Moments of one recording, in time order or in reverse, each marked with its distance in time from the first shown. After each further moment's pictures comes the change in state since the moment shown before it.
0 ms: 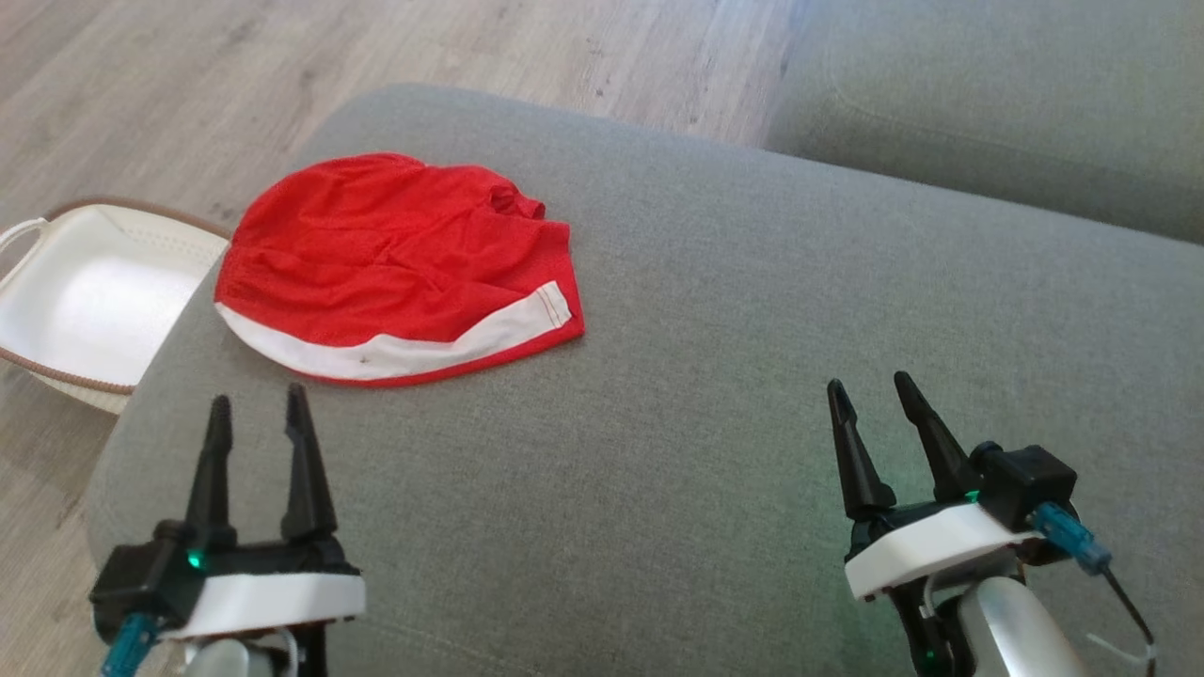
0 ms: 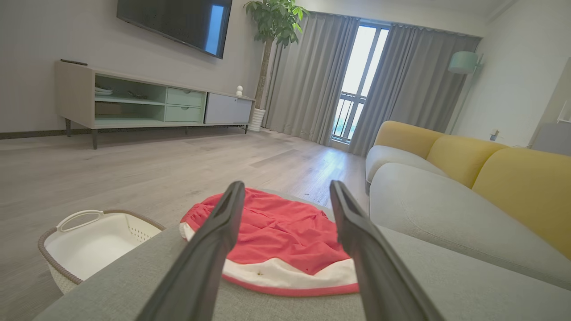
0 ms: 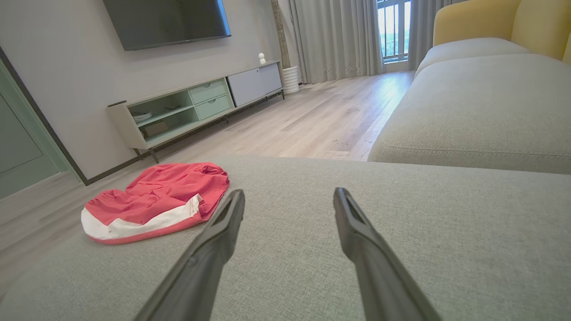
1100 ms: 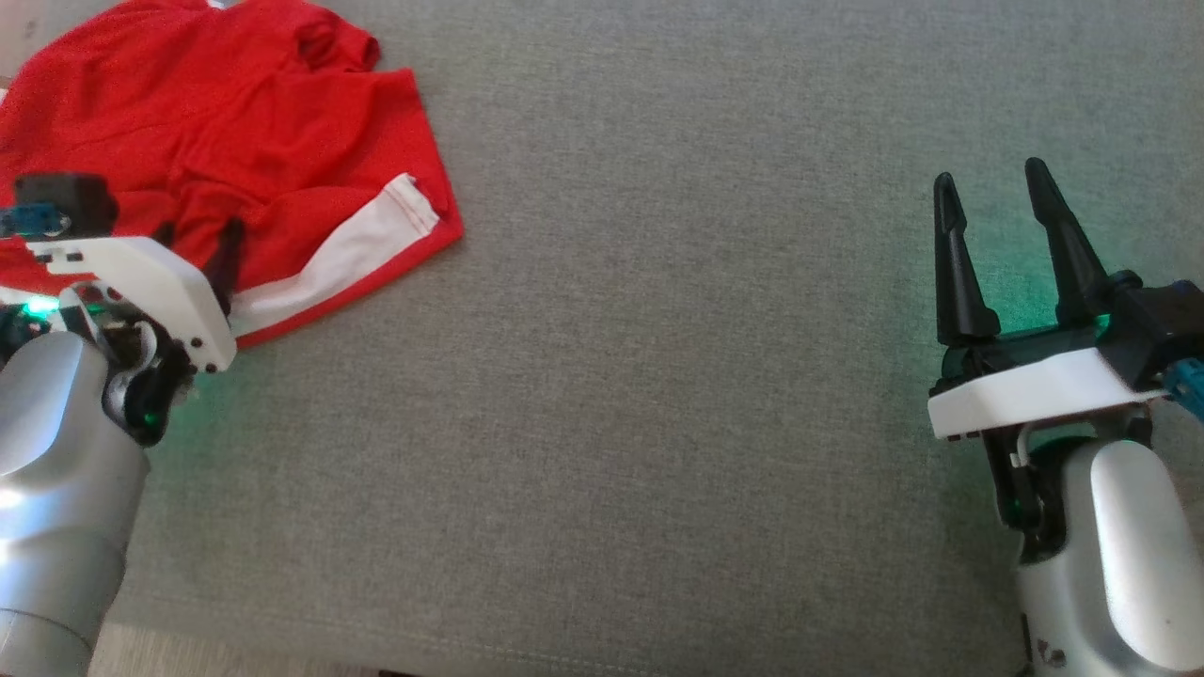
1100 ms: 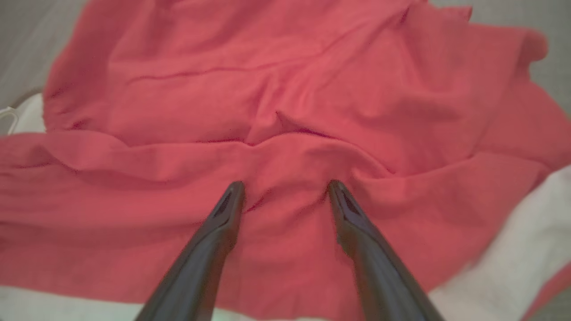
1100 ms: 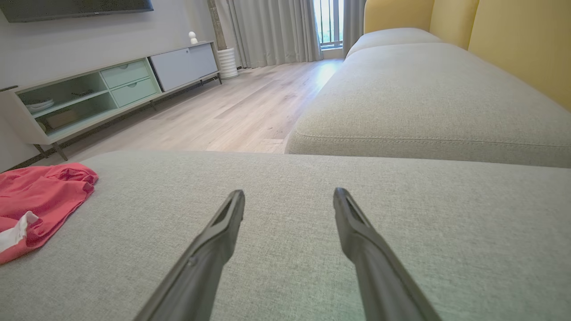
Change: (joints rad) left arm -0.767 0.359 -0.418 0.710 -0.390 -0.034 0.530; right arm -0.143 -0.002 -0.159 -0.339 -0.179 0.000 0.185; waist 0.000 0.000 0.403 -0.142
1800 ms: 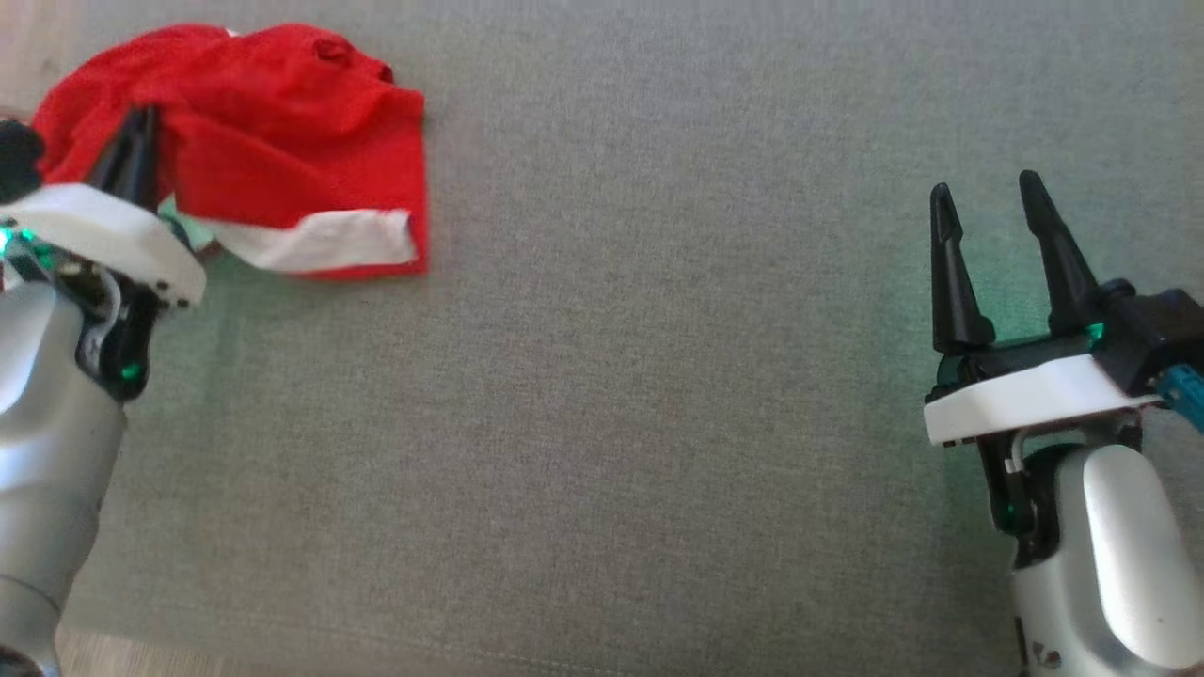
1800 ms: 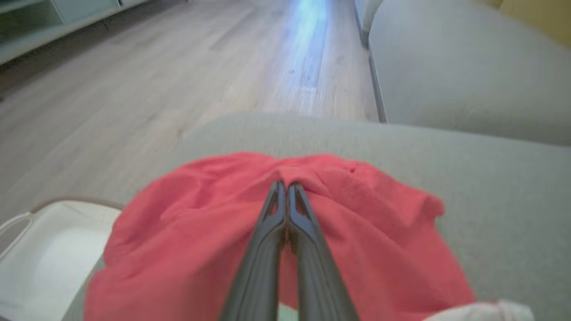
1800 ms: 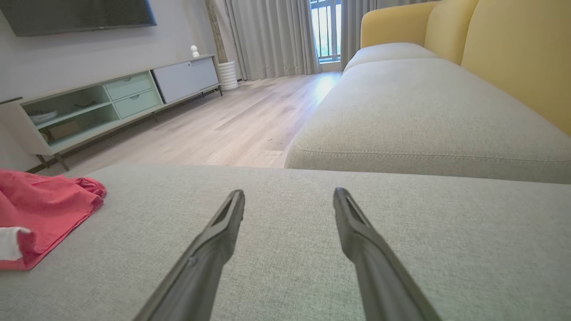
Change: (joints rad) left arm -0.092 0.049 -0.160 0.024 -0.160 0.000 -0.306; right arm 0.001 0.000 -0.002 0.028 0.015 0.000 -0.016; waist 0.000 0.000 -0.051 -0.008
